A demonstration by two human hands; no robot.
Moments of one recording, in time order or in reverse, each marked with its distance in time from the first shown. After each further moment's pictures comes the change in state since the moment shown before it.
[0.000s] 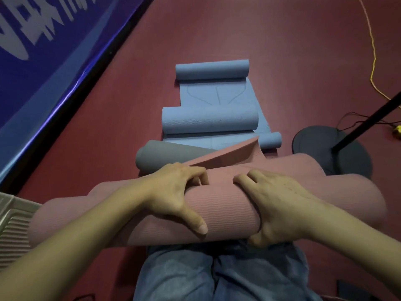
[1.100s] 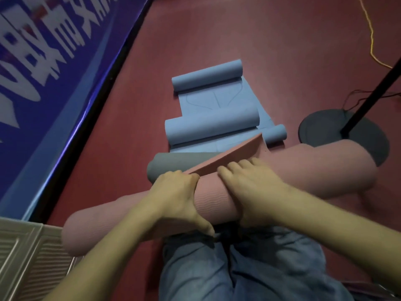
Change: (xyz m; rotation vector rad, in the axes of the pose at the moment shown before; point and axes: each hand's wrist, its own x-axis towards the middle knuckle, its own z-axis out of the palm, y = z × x) left_hand -0.003 0.033 0.000 0.524 0.081 -0.210; right_hand 0.026 -0.030 -0.001 -0.105 0.112 0.038
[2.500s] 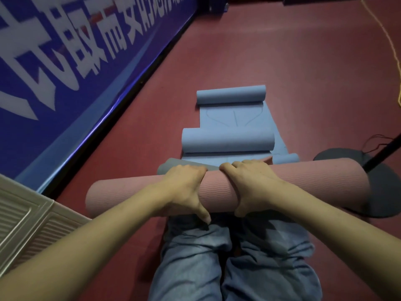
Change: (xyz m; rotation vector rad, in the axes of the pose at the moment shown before) left_hand 0.011 -0.013 0.002 -0.131 0.066 -0.069; right_hand 0.038 0.026 -0.010 0.017 0.041 -0.081
